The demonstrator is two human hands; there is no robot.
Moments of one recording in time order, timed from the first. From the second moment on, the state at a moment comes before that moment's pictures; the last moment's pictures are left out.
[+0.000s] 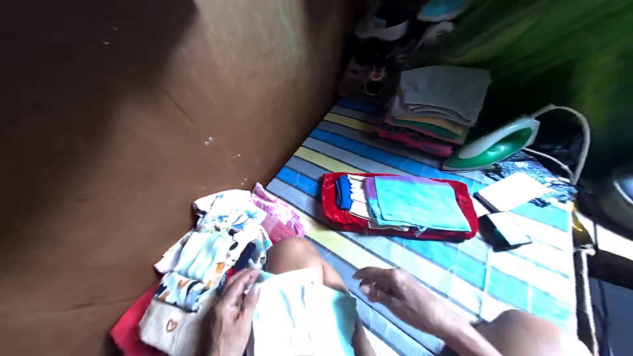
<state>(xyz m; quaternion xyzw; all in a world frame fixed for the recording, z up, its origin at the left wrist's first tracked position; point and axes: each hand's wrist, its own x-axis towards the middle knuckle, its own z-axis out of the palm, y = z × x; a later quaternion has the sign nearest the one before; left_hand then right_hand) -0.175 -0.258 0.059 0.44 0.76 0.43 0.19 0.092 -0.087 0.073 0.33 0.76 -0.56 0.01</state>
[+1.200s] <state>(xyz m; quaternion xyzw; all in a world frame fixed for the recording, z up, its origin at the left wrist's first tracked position) -0.147 -0.197 0.160 0.58 0.62 0.33 0.40 0.083 -0.113 0.026 0.13 0.44 -0.88 -0.14</state>
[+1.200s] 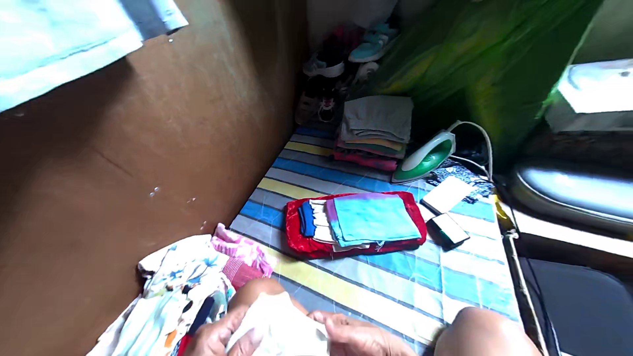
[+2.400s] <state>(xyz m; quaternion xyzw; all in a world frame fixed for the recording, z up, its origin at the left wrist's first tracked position) -0.126 0.049 -0.009 0.27 0.68 0.45 0.51 0.132 0.016 0.002 0.51 0.09 -0.73 -0.44</state>
